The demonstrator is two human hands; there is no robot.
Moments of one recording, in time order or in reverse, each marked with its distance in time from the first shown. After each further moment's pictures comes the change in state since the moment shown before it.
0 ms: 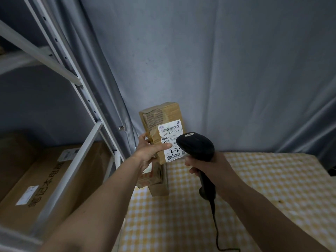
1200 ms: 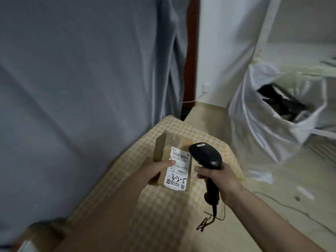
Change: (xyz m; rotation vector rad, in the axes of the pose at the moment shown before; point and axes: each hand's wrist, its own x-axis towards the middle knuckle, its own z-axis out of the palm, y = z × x) left_hand -0.029 -0.109 0.272 0.806 -1.000 -0.159; right_hand -0.155 0.068 -0.146 0.361 1.100 0.127
